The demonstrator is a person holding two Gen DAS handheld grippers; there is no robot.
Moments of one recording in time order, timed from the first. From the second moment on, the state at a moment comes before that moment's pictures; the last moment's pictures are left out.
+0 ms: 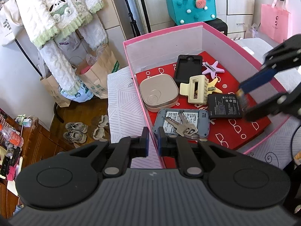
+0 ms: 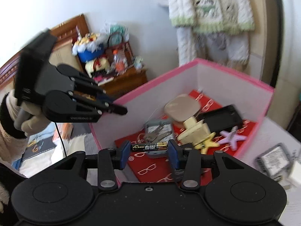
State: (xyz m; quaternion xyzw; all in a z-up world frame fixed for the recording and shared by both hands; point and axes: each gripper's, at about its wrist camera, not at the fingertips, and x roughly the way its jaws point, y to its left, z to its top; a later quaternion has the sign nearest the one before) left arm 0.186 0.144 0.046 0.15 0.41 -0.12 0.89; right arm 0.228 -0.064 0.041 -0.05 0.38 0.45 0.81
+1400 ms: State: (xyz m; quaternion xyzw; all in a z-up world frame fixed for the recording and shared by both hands) left arm 0.188 0.149 0.046 0.13 0.41 -0.13 0.89; right arm 0.269 -0.238 0.009 0.07 0.36 0.19 0.91
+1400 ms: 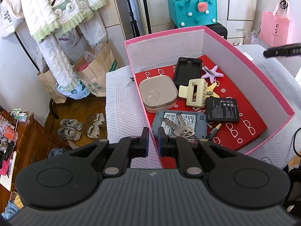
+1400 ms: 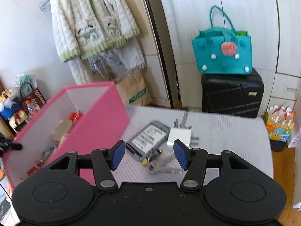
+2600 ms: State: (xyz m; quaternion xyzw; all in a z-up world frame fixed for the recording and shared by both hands) left arm 0.188 0.151 0.045 0.12 0.41 -0.13 0.89; right arm 0.280 -0.235 -0.005 0.12 0.37 0.21 0.90
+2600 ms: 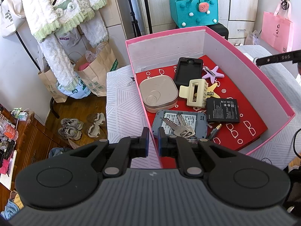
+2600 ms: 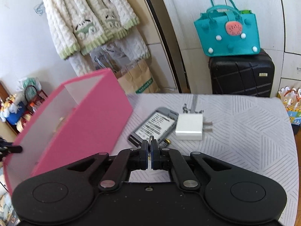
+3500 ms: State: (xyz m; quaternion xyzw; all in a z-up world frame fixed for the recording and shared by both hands) left arm 0.188 0.149 0.045 0.13 0.41 -0.13 0.89; right arm 0.320 -0.119 0.078 0.10 0.33 0.39 0.85
